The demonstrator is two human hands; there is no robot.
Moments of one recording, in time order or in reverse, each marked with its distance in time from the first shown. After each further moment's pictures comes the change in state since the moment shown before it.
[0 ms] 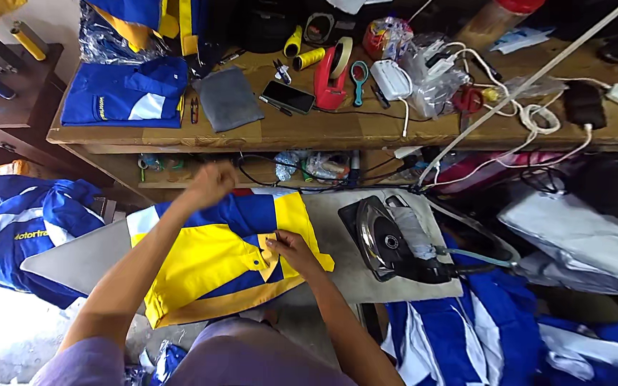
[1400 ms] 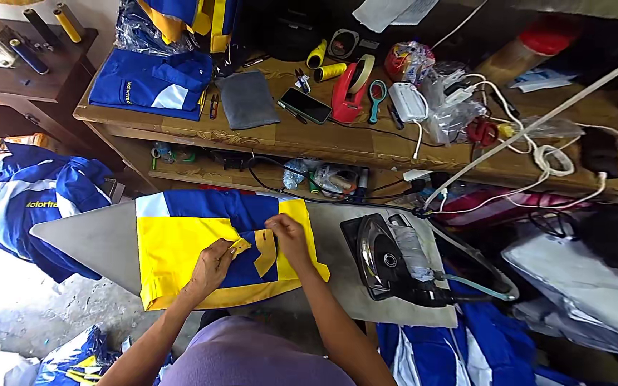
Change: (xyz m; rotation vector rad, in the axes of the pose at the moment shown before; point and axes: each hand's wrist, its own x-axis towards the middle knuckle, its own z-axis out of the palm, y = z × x) left_hand -0.147 -0.019 0.154 -0.163 0.439 0.040; right_hand 0.029 -0.014 0.007 -0.112 0.178 -0.358
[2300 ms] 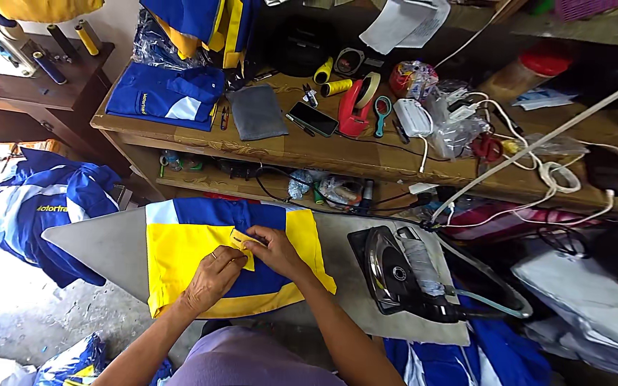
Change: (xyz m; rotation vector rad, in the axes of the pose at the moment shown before) left_hand 0.005 0.015 -0.031 0.276 0.150 0.574; right_hand 0.014 -0.044 0.036 -0.200 -0.445 -0.124
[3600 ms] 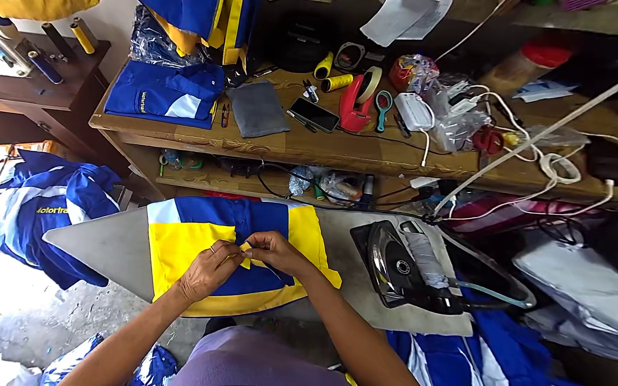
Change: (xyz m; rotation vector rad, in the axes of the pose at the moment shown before) left_hand 0.001 -0.023 -0.019 -0.014 -0.063 0.160; right_hand -0.005 0.000 0.004 0.503 -0.240 0.120
